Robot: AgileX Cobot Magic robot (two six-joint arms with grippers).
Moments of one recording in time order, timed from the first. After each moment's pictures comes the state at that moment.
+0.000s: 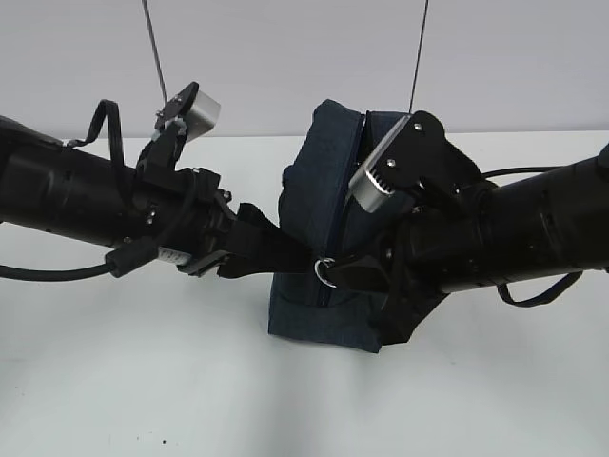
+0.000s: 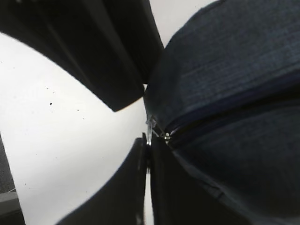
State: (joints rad) left arm -0.43 1.67 -0.90 -1.45 0.77 1.35; right arm 0.45 1.50 -0.78 1.35 0.46 -1.72
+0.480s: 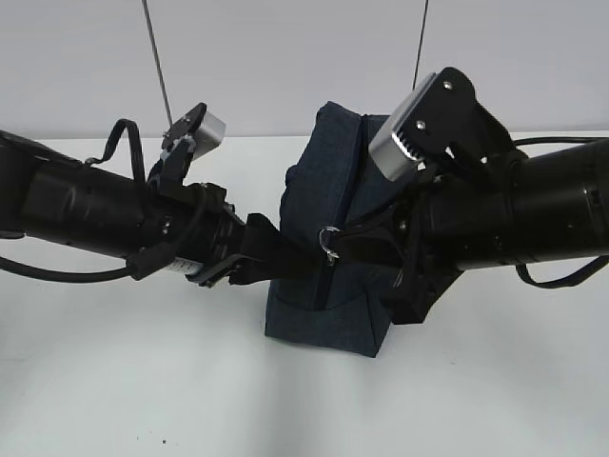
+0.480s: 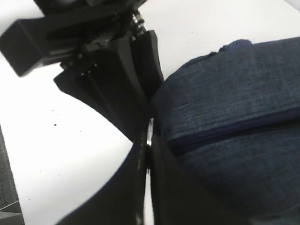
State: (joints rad) left arm -0.43 1.74 -0.90 -1.51 0.75 1.35; right arm 0.45 1.39 -0.77 1.35 0.47 -1.72
